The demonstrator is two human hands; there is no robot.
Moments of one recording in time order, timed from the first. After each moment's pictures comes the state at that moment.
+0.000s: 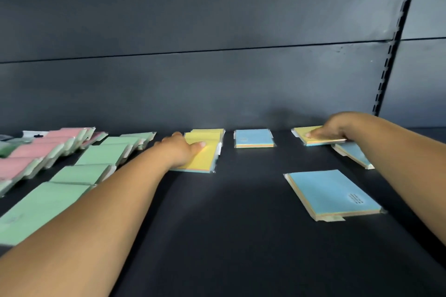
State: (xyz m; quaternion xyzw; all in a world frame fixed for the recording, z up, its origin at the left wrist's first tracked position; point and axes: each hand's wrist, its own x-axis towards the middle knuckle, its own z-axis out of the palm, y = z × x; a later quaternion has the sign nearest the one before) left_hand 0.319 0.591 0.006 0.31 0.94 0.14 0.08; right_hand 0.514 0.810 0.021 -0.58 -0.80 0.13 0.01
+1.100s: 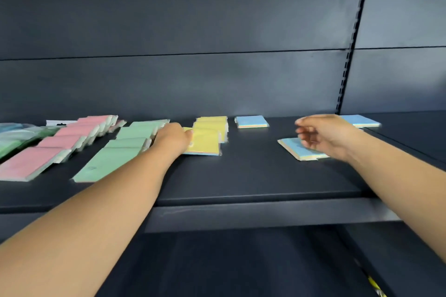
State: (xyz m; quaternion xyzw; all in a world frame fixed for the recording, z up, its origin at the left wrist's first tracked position) left_hand 0.326 0.515 0.000 0.32 0.91 0.26 0.03; right_hand 0.567 0.647 0.014 -0.39 -0.61 0.60 0.35
